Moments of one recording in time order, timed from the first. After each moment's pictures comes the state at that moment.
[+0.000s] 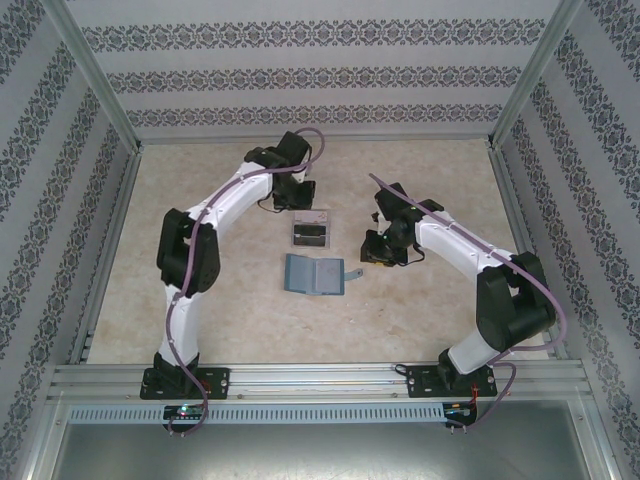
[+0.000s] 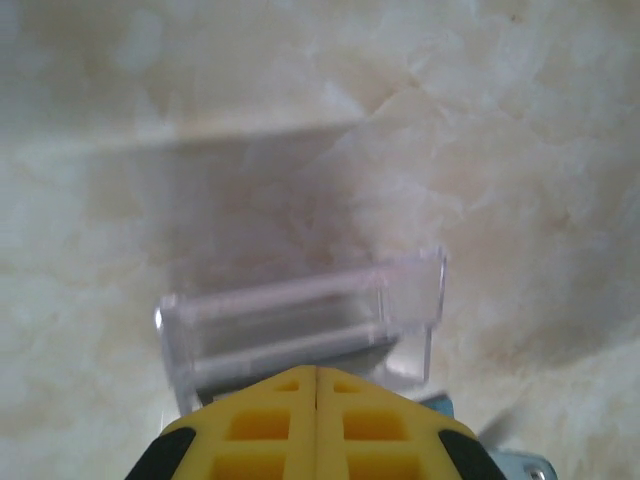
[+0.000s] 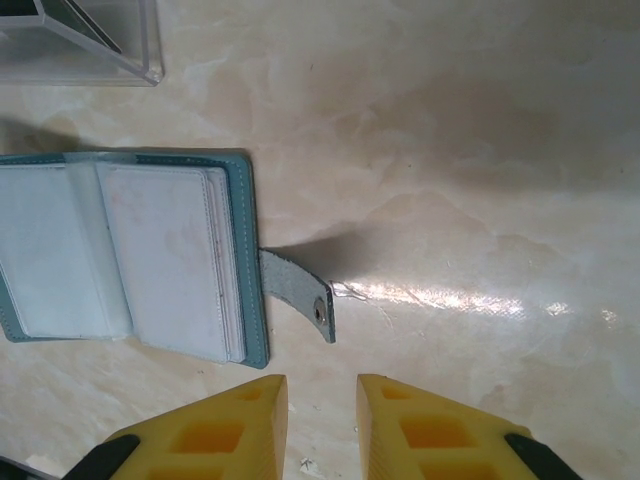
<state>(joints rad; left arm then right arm) -0.46 2.08 1.88 -0.98 0.19 -0.43 0.40 1.57 1.09 -0.84 -0.30 0.53</state>
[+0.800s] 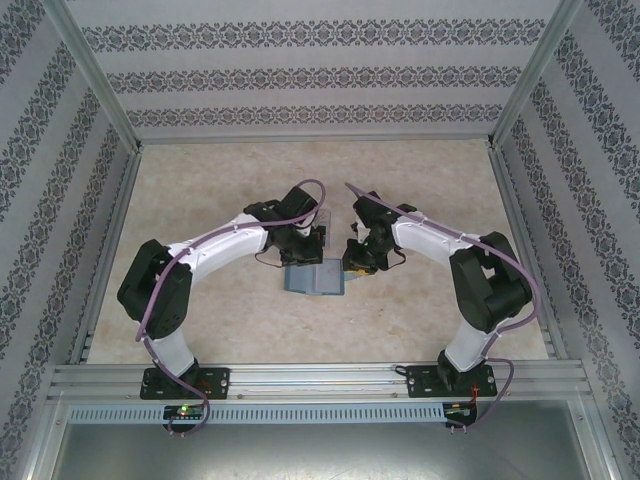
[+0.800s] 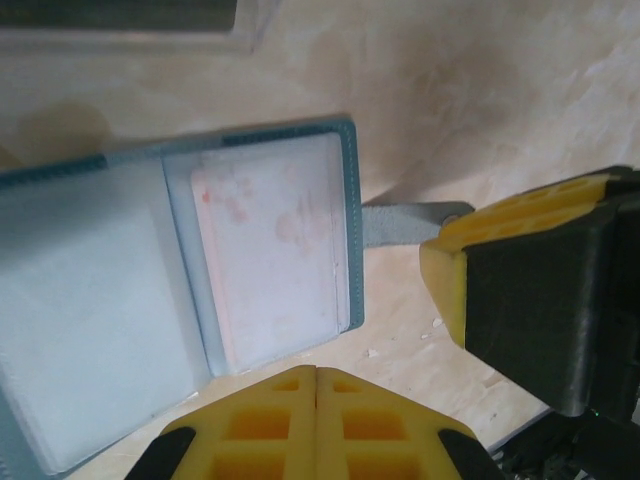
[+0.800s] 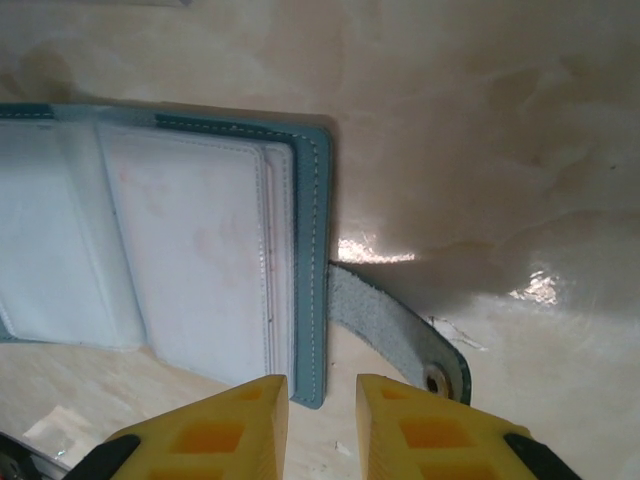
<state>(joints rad) -0.65 1.75 1.28 -0.69 0.34 -0.70 0.49 1.73 1.10 -0.75 -0.38 0.55</state>
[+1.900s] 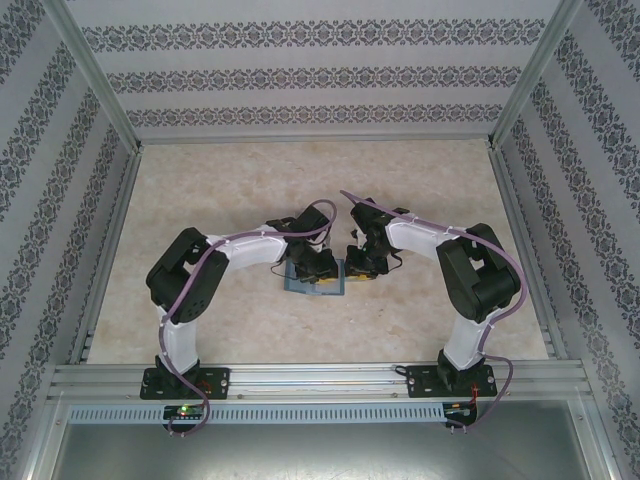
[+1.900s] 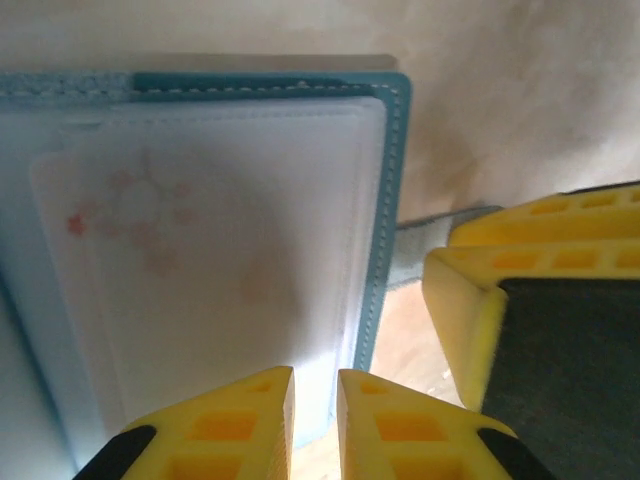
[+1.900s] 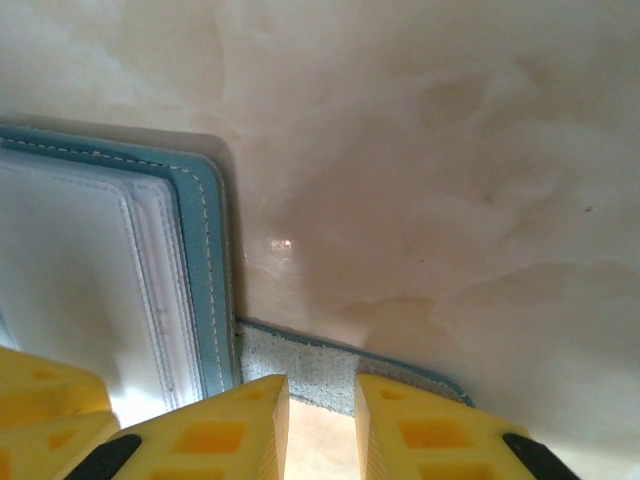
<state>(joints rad) -0.69 1.93 1.22 -0.47 0.46 -0.84 0.49 1.81 1.08 -0.72 -0.34 0.52</state>
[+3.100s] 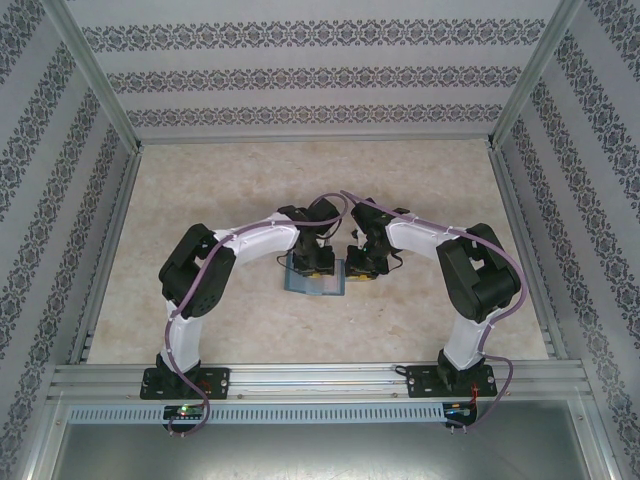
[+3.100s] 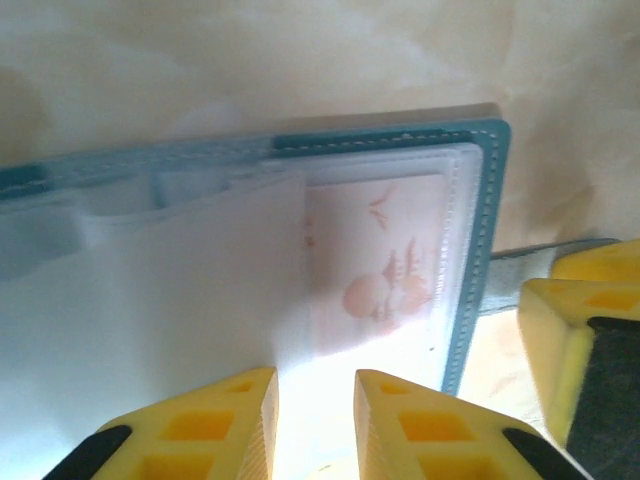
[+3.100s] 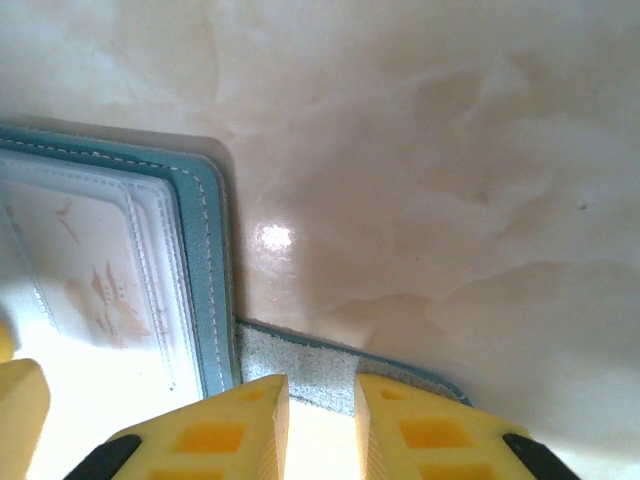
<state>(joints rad) -0.72 2.00 1.46 -0.83 0.23 -0.72 0.49 1.81 1.08 -0.72 -0.34 0.52</state>
